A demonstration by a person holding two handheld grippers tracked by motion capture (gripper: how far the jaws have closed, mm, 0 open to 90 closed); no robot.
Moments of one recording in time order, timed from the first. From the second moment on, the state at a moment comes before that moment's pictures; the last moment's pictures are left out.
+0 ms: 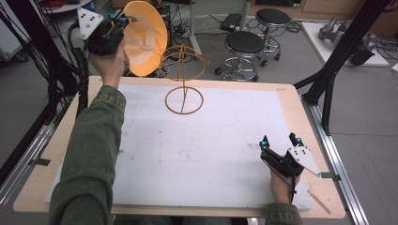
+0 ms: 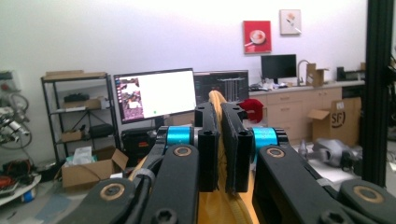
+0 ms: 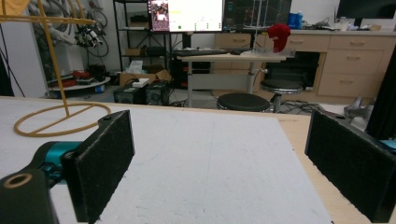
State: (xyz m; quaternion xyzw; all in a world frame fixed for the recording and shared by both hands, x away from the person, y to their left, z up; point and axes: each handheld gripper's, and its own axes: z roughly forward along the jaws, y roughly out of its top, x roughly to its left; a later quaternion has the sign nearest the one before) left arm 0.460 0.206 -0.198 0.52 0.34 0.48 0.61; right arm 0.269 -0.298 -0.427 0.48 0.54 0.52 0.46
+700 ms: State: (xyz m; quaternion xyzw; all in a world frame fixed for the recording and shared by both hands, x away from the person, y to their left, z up) left arm 0.471 0.106 -0.188 0.57 0.28 0.47 0.61; right arm 0.267 -0.301 -0.426 0.49 0.53 0.53 0.45
